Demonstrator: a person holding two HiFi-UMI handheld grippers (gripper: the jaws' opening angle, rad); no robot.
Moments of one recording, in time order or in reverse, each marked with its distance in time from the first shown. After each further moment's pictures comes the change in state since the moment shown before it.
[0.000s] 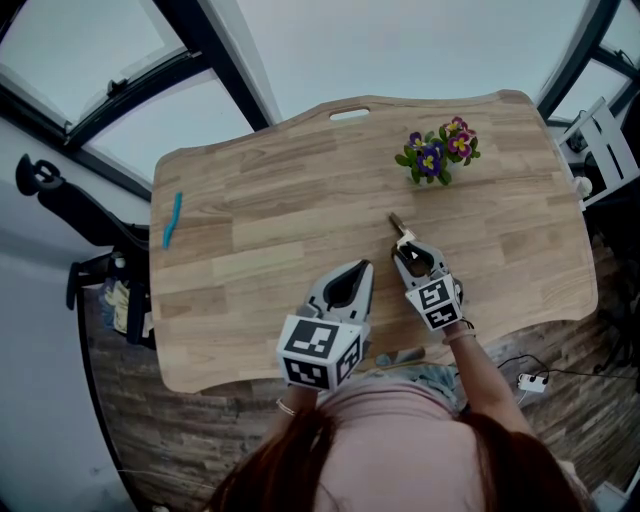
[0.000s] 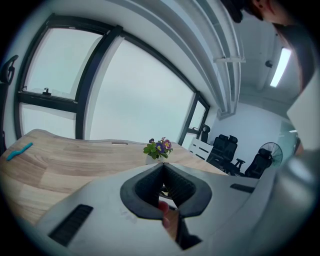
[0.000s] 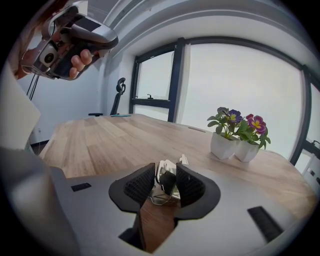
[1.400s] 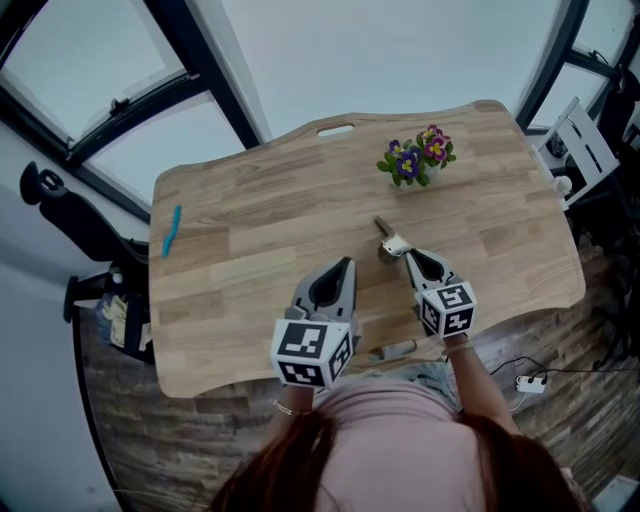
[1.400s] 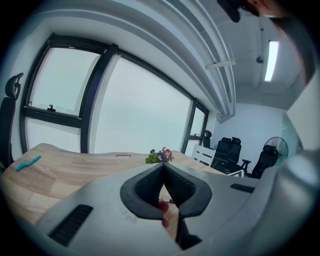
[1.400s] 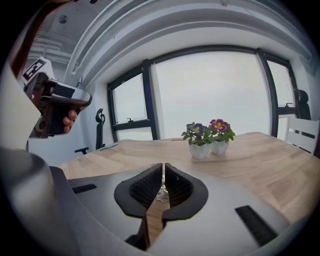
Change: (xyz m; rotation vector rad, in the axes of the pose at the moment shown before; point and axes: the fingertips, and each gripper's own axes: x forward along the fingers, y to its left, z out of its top) left arm -0.035 -0.013 0.014 0.075 -0.130 0.050; right arm -0.085 -0.022 0.034 0.353 -0.153 -0.131
